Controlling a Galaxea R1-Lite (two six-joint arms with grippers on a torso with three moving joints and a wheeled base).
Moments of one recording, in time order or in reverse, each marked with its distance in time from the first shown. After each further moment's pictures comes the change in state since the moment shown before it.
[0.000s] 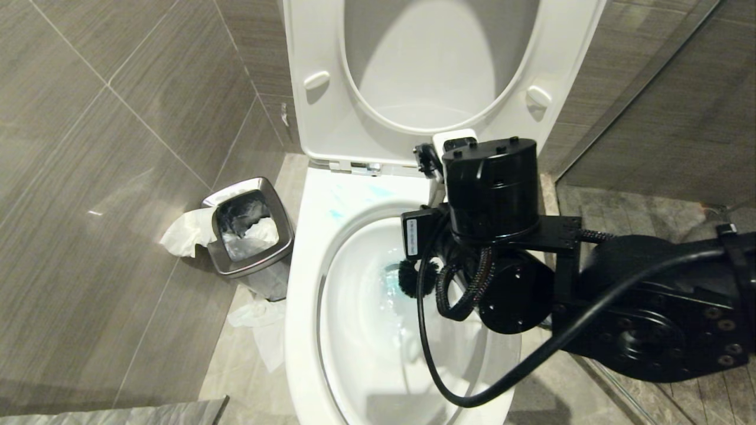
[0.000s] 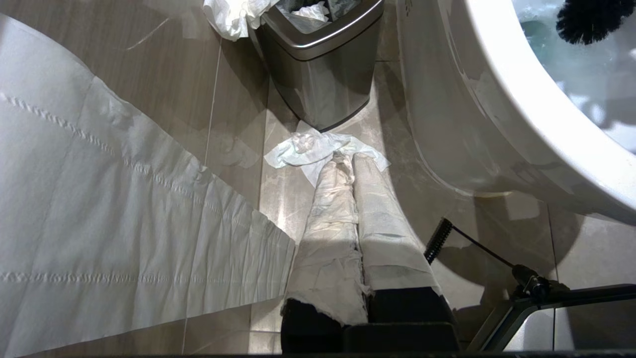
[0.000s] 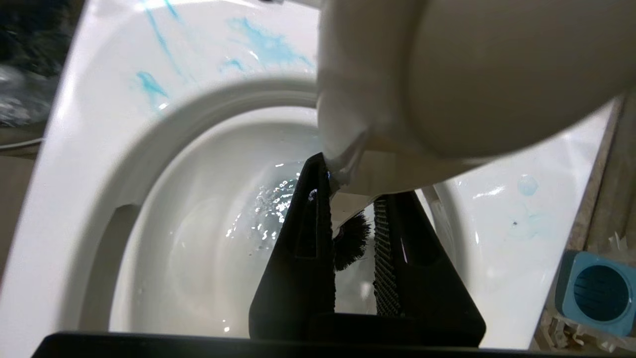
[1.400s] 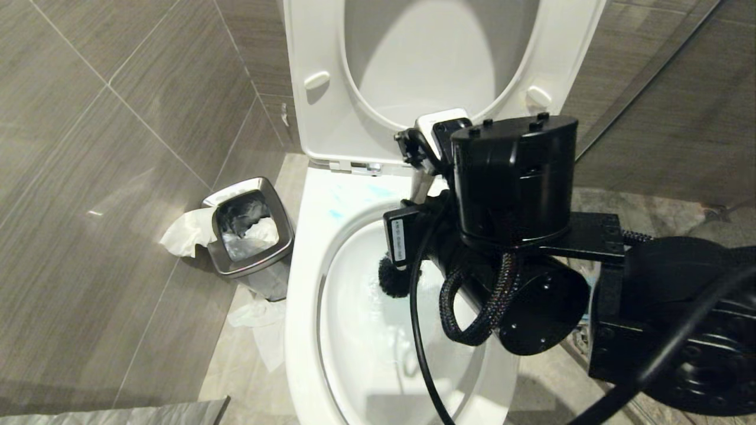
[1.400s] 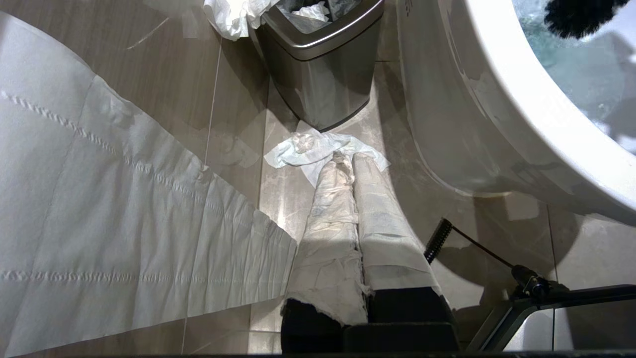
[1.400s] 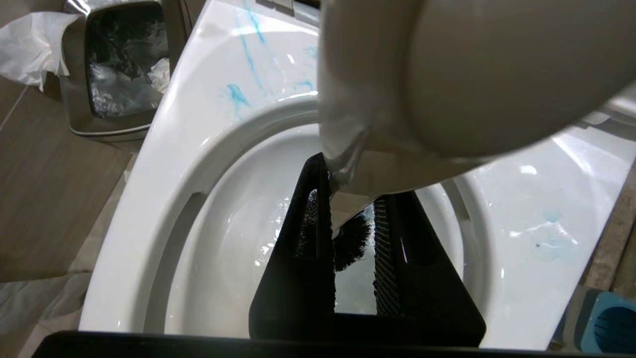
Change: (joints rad) left arm 0.000 0.000 0.000 0.000 0.001 -0.002; right arm 0.074 -0.036 -0.007 -0.005 0.043 -0.063
